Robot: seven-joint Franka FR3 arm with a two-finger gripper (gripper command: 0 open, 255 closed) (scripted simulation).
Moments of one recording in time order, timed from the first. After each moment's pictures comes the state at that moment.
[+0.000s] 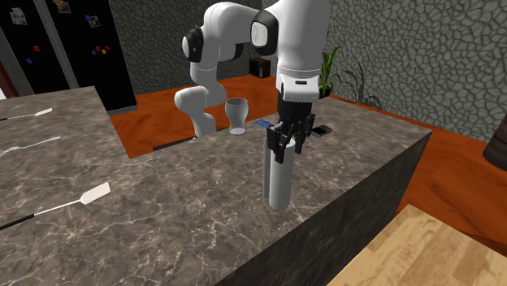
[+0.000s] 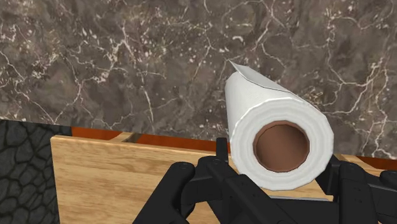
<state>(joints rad) 0.02 0.42 -0.07 -1.18 0.01 1.59 -0.19</state>
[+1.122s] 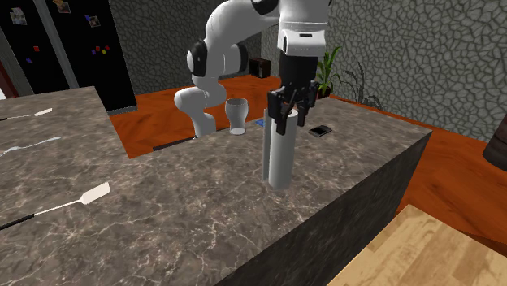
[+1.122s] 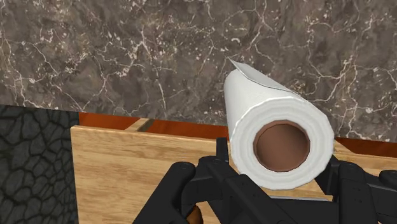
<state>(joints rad) 0.00 0.61 -0.07 -0.68 0.02 1.27 -0.20</state>
